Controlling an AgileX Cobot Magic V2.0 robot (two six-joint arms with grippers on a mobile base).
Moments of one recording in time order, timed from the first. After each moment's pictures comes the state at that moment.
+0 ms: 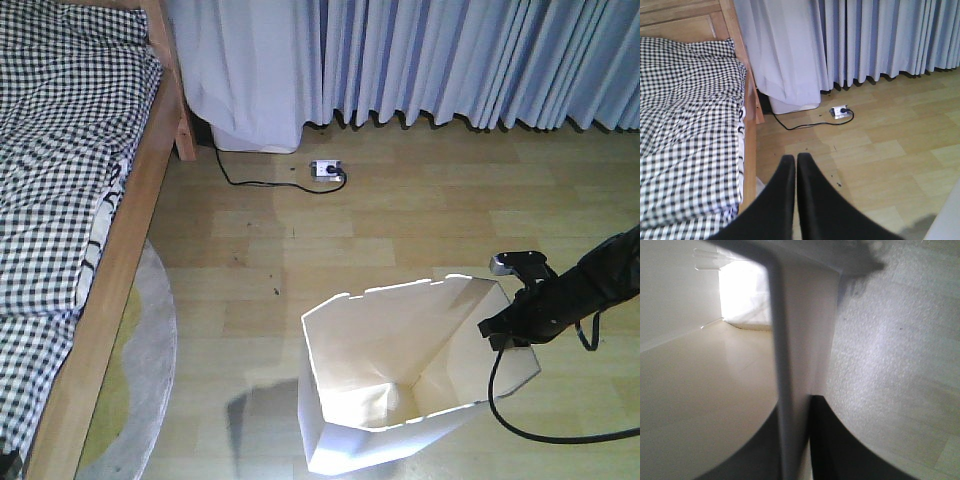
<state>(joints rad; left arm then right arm) -0.07 -0.02 0.03 0.00 0.36 0.08 -0.20 2.37 -1.04 0.84 0.45 -1.25</state>
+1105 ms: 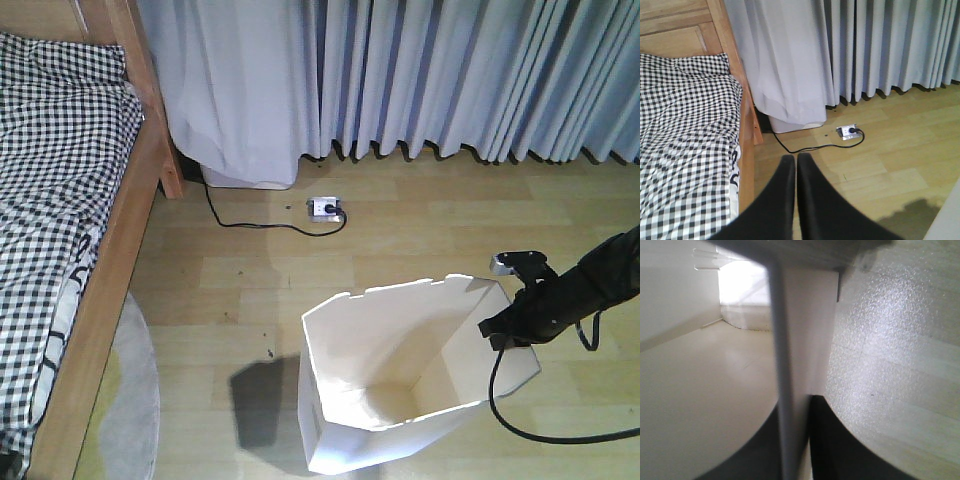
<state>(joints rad) -0.07 -0.02 0.03 0.00 0.36 0.08 -0.20 2.37 -1.04 0.84 0.45 -1.25</state>
